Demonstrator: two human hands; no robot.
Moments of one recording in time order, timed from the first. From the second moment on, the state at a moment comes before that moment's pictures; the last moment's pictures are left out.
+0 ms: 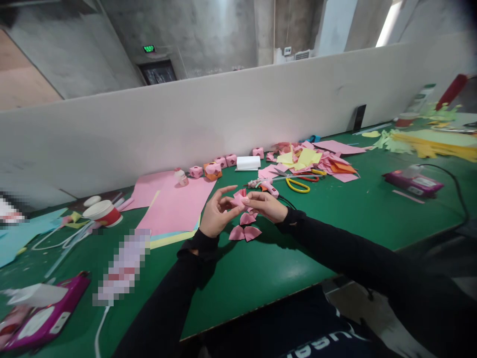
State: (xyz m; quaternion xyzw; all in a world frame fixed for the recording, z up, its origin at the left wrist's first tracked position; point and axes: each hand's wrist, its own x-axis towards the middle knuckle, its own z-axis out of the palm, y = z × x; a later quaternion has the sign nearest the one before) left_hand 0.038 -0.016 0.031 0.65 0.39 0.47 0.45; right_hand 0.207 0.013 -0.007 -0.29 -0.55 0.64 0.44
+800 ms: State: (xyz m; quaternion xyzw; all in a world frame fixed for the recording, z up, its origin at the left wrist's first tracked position) left_hand 0.041 -0.017 0.028 0.69 0.38 0.48 0.38; right_hand 0.211 0.001 0.004 -0.34 -0.71 0.32 0.52
